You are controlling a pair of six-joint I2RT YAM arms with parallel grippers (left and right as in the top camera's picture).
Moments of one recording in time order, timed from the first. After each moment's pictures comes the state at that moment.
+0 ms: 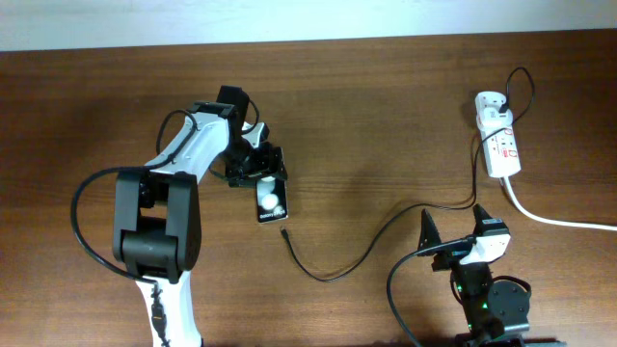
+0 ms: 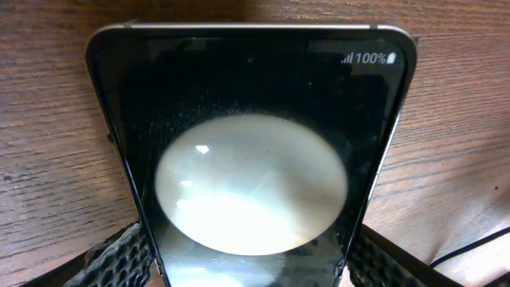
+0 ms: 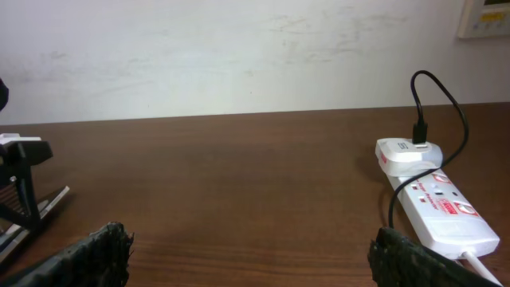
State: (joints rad) left arm -0.19 2.17 1.57 -0.97 0.40 -0.20; right arm 0.08 0.01 0.01 -0.07 -0.02 0.11
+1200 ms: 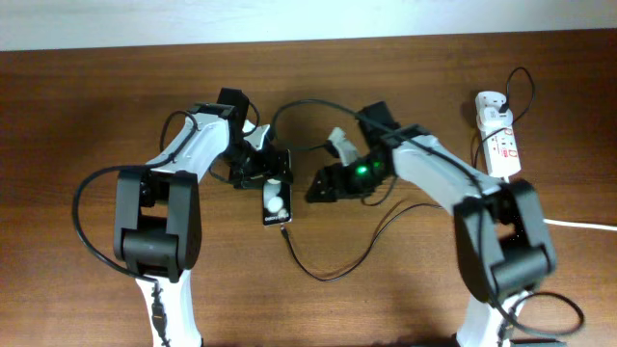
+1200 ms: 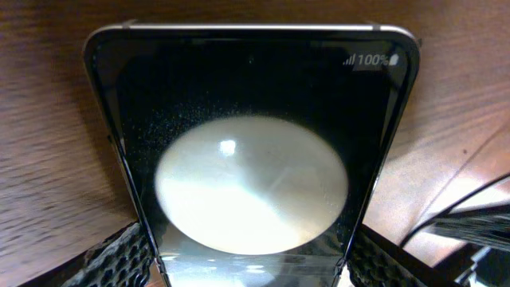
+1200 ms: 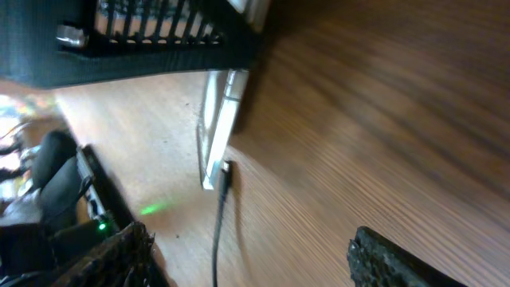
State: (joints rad) left arm -0.19 2.17 1.57 -0.98 0.51 -0.12; right arm 0.36 1.98 1.30 -0.69 -0.79 0.07
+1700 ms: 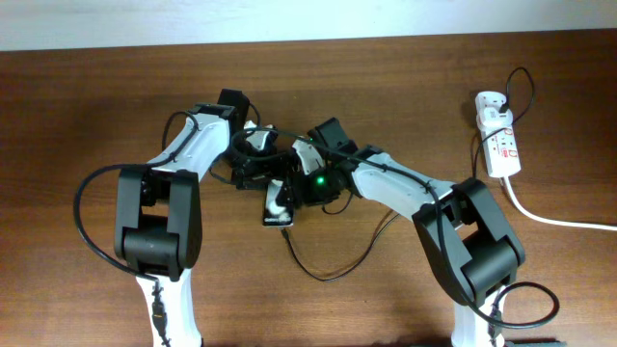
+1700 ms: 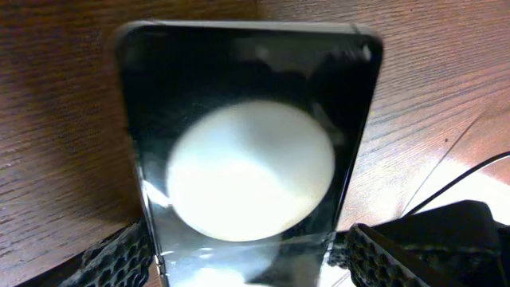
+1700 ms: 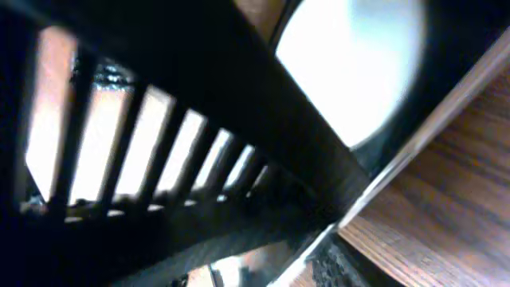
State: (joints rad) left arm -0.19 2.18 1.57 -0.98 0.56 -0.09; right arm 0.54 2.04 1.29 -0.39 -0.62 0.36
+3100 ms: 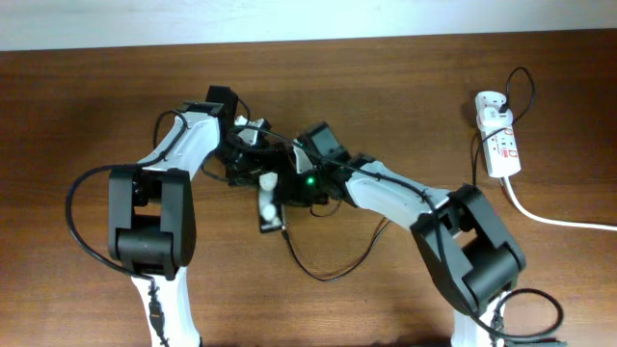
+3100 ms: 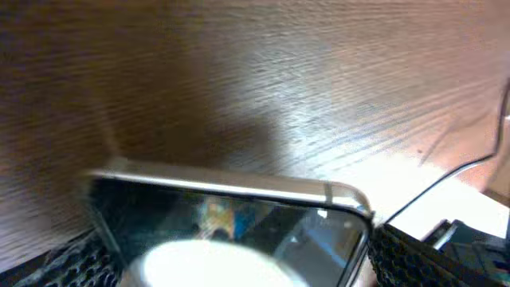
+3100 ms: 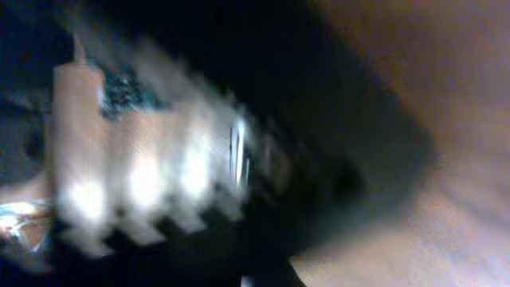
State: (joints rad) left arm -0.15 2.18 1.57 -0.96 0.61 -0.09; right arm 0.59 2.00 1.25 -0.32 -0.54 0.63
